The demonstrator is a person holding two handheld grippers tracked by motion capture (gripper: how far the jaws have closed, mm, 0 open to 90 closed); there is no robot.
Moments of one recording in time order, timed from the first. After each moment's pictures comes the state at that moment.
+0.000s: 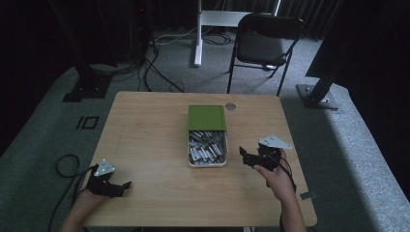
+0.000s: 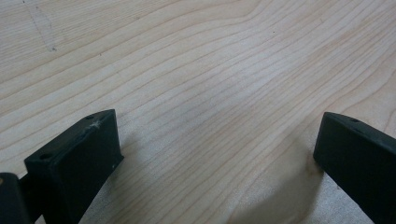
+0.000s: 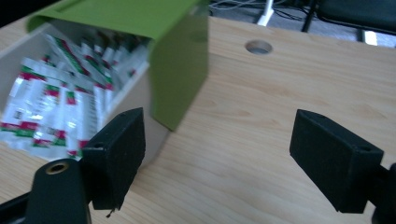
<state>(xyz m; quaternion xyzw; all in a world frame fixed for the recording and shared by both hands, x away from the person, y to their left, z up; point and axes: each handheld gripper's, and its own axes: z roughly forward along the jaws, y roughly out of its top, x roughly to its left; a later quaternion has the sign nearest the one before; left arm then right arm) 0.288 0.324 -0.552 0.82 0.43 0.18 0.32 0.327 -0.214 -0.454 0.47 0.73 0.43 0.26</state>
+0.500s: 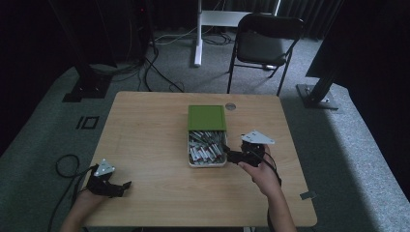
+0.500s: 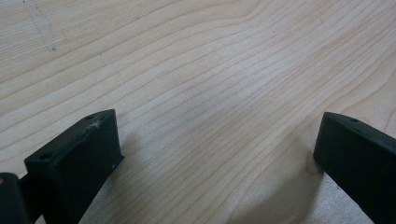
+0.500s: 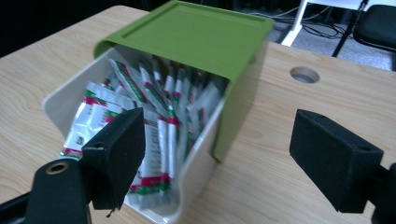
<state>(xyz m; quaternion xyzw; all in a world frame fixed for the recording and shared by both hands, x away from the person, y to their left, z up) 0.288 0.324 -0.552 0.82 0.43 0.18 0.32 0.333 -0.167 -0.443 0.43 0.75 0.45 0.24</state>
